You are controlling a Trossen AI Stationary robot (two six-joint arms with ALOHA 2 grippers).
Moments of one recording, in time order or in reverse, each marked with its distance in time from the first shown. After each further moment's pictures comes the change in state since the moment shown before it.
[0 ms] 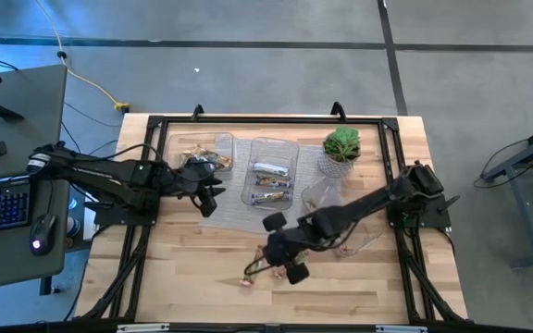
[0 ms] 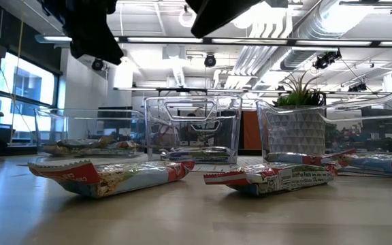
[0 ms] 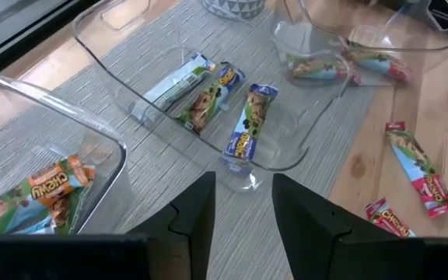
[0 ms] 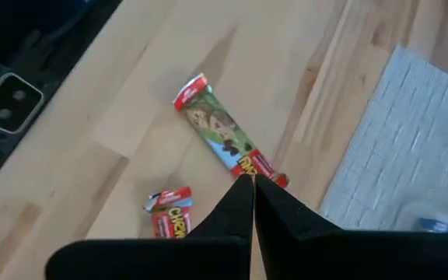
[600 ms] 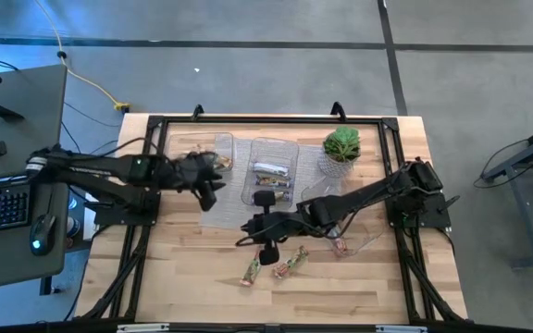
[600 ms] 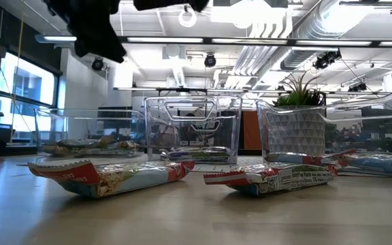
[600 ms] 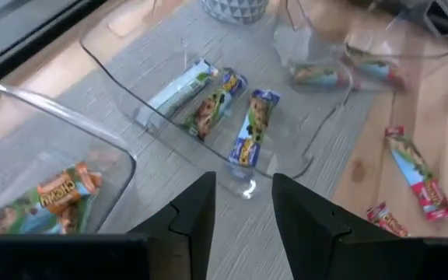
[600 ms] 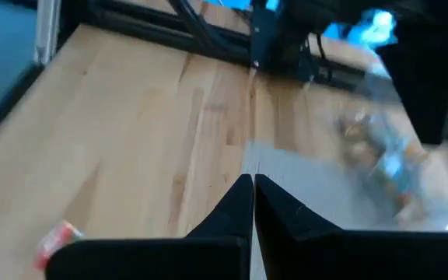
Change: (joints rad) left arm 0.075 -0.010 0.024 -0.015 0.068 0.052; right arm -0.069 -0.012 0.002 0.332 0.254 0.047
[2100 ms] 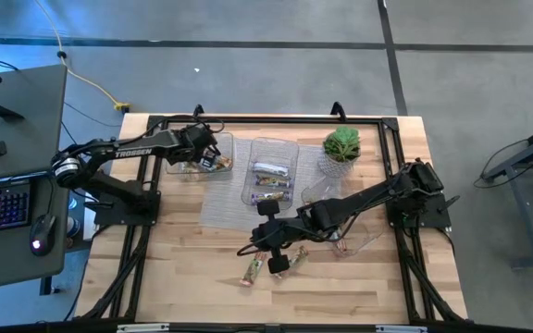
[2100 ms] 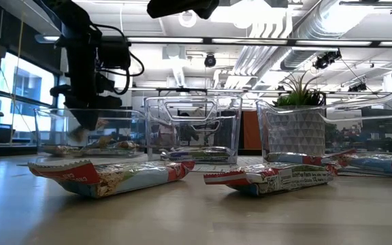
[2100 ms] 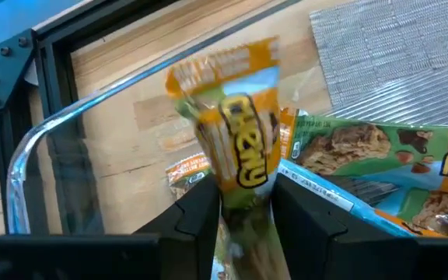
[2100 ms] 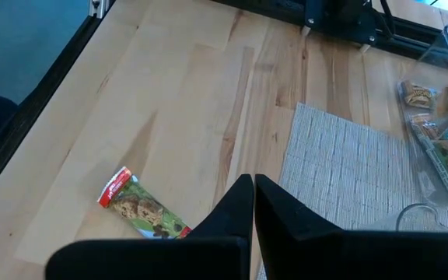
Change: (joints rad) left arm 0.613 0.361 -0.044 -0.183 -0.192 -0.139; right arm 0.021 0.000 -0.001 -0.126 -0.110 0.037
